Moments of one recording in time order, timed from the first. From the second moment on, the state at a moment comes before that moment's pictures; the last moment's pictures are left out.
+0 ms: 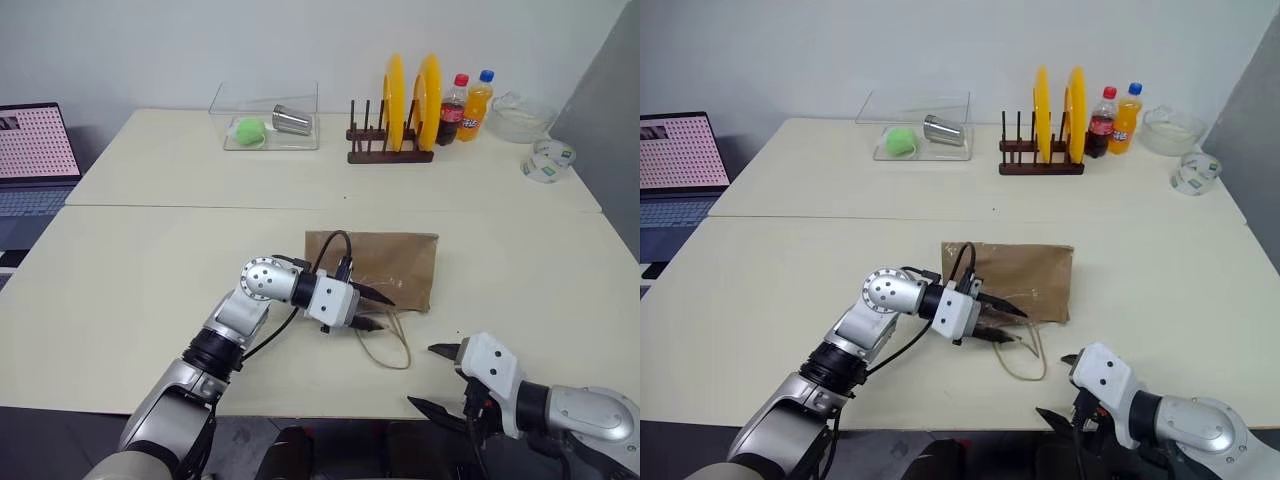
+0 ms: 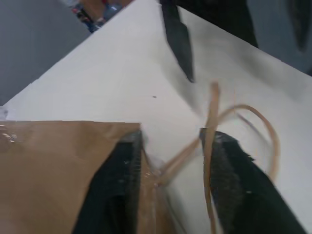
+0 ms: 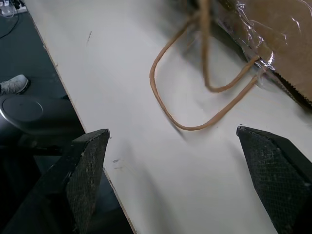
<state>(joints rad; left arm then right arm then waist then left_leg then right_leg) -0.62 0.39 -0.38 0.25 -0.10 -0.36 -1.30 0.35 -0.92 0.01 -0.96 0.54 0.73 0.49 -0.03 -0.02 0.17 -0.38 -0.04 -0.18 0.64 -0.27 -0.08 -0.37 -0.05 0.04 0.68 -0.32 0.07</state>
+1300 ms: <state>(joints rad) -1.03 0.32 -0.25 0.58 -0.09 -0.12 -1.05 -0.08 -0.74 0.48 -0.60 0.07 0.63 0.50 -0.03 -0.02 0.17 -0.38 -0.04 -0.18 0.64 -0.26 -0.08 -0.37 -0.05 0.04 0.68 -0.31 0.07</state>
